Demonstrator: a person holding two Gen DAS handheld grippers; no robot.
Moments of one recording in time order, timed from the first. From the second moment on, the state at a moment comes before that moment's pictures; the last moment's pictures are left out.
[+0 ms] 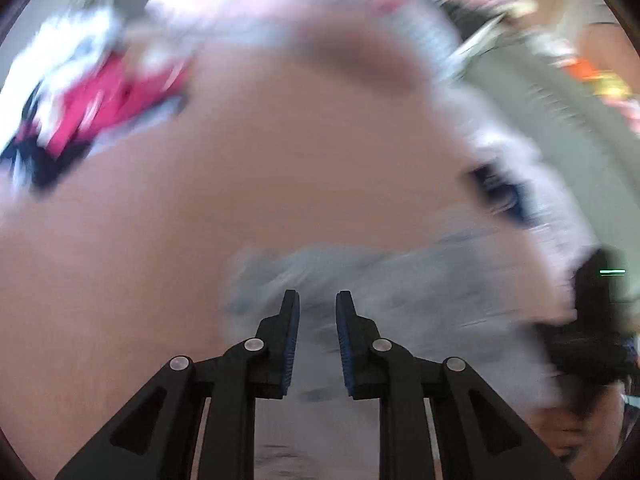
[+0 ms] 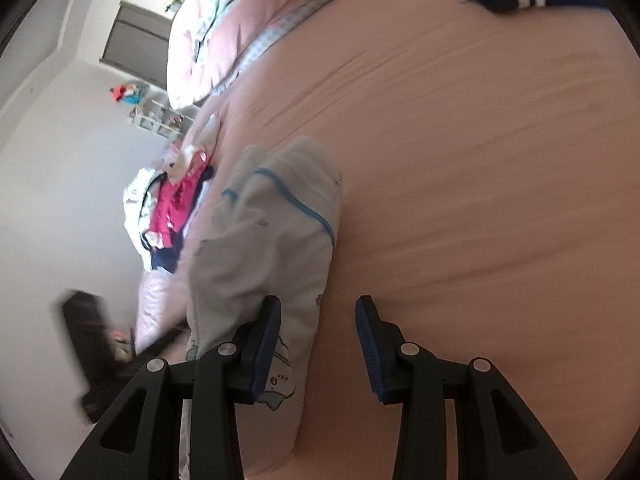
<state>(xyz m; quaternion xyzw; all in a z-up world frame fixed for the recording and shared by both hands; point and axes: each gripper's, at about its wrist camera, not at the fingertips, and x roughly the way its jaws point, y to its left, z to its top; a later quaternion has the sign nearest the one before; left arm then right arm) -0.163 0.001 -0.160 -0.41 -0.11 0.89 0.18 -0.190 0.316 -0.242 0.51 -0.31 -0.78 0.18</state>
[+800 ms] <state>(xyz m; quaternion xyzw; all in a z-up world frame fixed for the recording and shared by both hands) -0.206 0.070 -0.200 -0.52 -0.28 0.75 0.30 -0.193 0.303 -0.260 0.52 -0.36 -0.74 0.24</state>
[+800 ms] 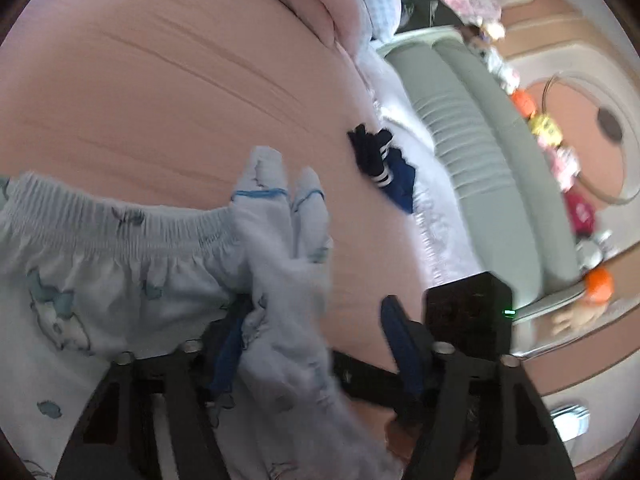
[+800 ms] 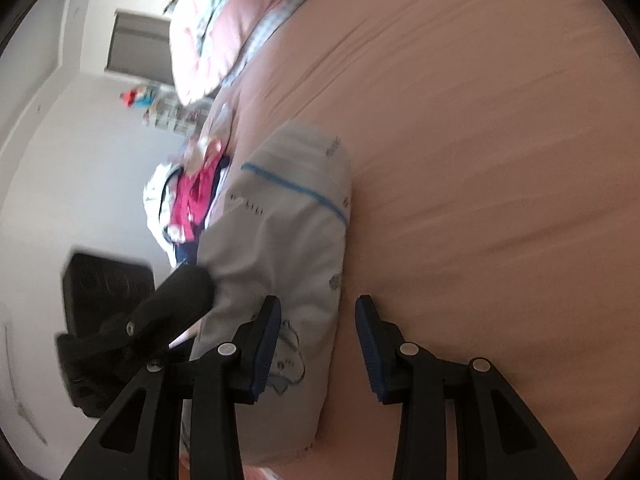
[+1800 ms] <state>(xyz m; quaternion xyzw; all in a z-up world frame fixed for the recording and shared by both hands) -0.188 -0.068 -0.213 -0.57 -0.16 0.78 0.21 -0.162 0.154 -0.241 0.51 -0.03 -0.81 0.28</state>
